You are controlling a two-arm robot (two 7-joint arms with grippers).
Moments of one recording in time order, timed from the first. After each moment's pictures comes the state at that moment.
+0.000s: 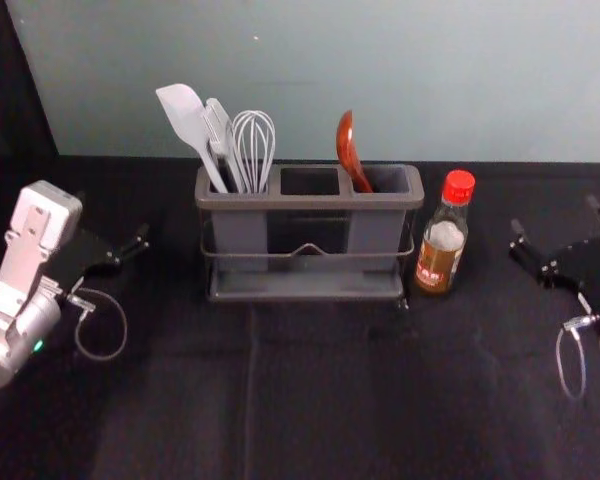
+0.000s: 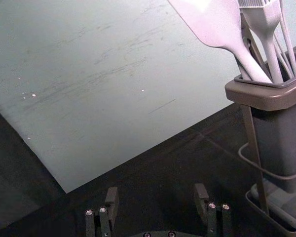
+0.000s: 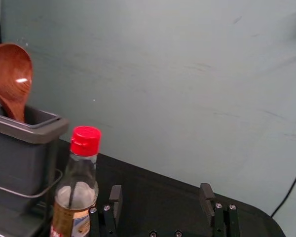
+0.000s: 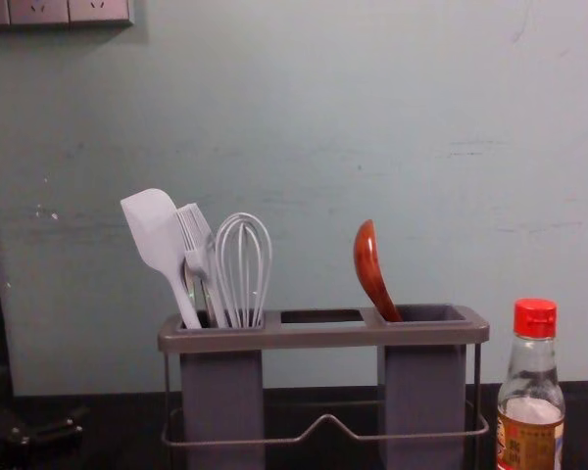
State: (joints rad) left arm -0.20 0.60 0.45 -1.41 -0.25 -0.12 0.03; right arm -0.07 0.26 0.02 -1.64 -0.06 -0.13 0.17
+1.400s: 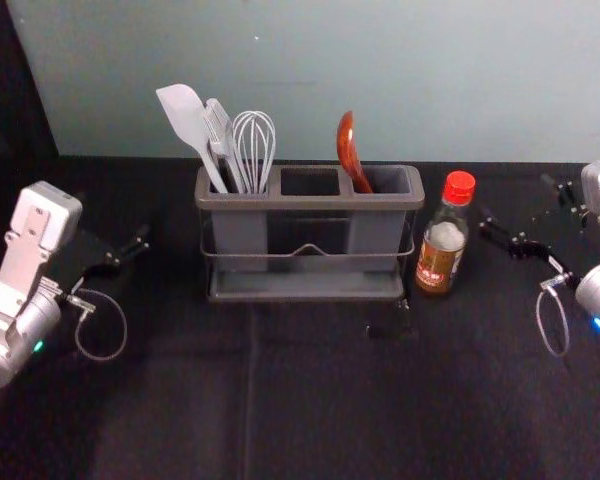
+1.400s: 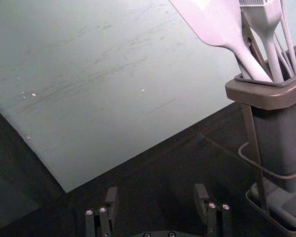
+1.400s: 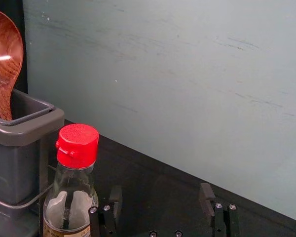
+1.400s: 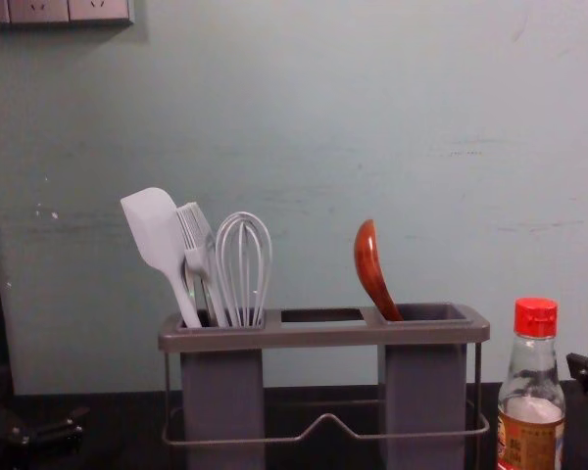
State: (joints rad) left arm -0.20 0.60 0.45 -1.41 -0.25 -0.12 0.03; right arm 0.17 0.33 -0.08 -1.43 0.01 -0.01 0.29
